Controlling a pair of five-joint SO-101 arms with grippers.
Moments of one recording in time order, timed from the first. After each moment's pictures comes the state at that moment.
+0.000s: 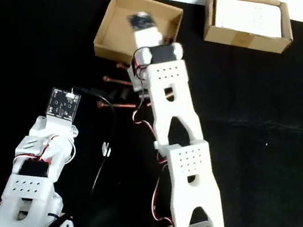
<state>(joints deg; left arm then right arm) -10.5 -64.5 93.5 21.6 -8.0 -30.4 57.5 -71.7 93.2 10.4</state>
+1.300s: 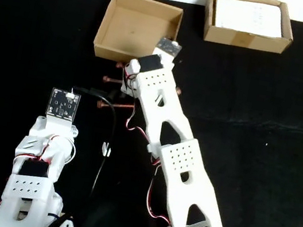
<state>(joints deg) -10.5 -64.5 93.5 21.6 -8.0 -32.7 67.1 -73.1 93.6 -45.9</state>
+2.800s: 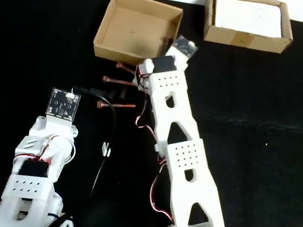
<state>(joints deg) -10.5 -64.5 93.5 21.6 -8.0 -28.7 74.5 -83.8 95.3 -47.4</state>
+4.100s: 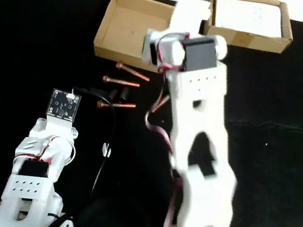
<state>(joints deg) -10.5 -64.7 93.5 23.7 -8.0 -31.2 15.6 -55.7 100.6 -11.7</state>
